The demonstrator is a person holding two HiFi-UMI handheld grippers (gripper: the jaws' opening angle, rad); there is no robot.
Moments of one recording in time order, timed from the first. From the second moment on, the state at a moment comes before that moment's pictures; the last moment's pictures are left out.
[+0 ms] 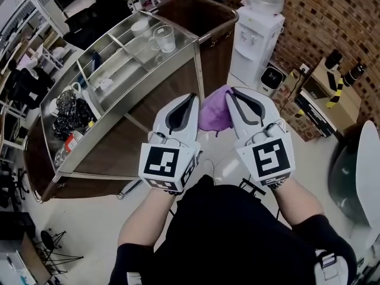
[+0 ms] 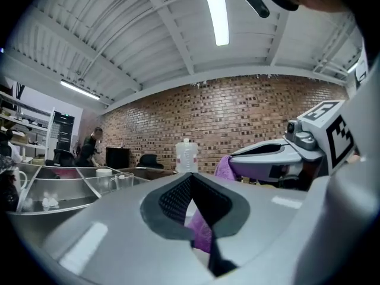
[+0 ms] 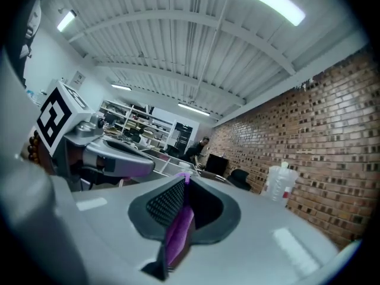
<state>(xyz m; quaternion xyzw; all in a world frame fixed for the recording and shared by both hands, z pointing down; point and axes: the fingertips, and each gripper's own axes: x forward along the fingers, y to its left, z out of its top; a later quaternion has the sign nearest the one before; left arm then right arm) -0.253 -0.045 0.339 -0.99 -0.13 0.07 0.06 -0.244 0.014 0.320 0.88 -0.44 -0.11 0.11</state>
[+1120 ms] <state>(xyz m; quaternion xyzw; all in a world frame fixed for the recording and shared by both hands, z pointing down) -0.004 -0.045 0.294 -0.96 -0.27 0.07 0.08 0.015 0.017 0.299 0.95 -0.31 -0.03 0.11</state>
